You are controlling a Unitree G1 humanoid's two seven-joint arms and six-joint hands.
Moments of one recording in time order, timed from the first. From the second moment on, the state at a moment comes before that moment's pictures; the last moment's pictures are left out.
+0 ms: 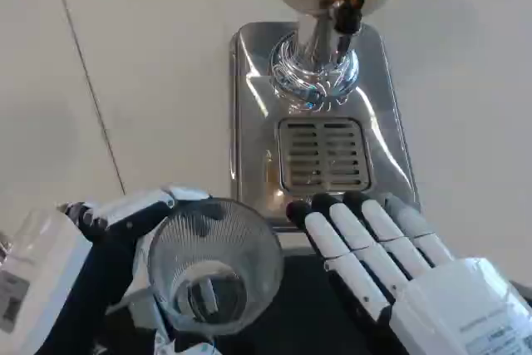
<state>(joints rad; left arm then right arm) 0.31 0.39 0.18 -0.36 0.53 -0.68 0.17 0.67 0.09 -0.02 -1.03 -1.04 -0.62 0.36</state>
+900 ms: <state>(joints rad) 0.24 0.33 0.18 -0.35 0.57 -0.59 0.15 0.70 0.09 -0.02 -1.03 -1.06 -0.57 0.32</state>
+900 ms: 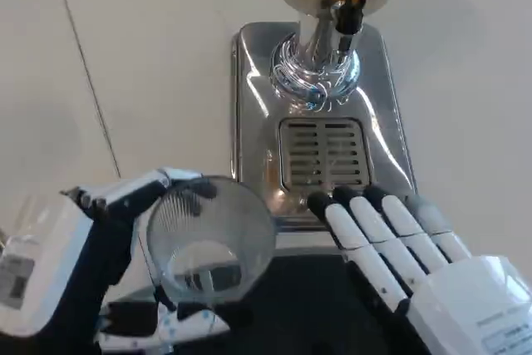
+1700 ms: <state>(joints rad) -0.29 0.23 -0.09 0.10 0.72 -0.39 0.27 0.71 0.08 -0.12 -1.03 -1.01 -0.55 0.32</state>
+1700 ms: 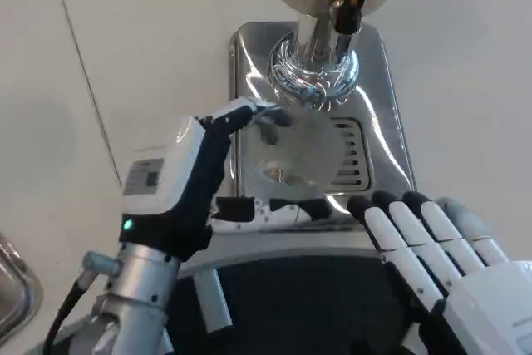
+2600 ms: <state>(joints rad) -0.68 0.13 -0.25 0.59 0.71 -0.31 0.43 0.63 0.07 -0.08 -1.03 -1.02 -0.44 0.40</state>
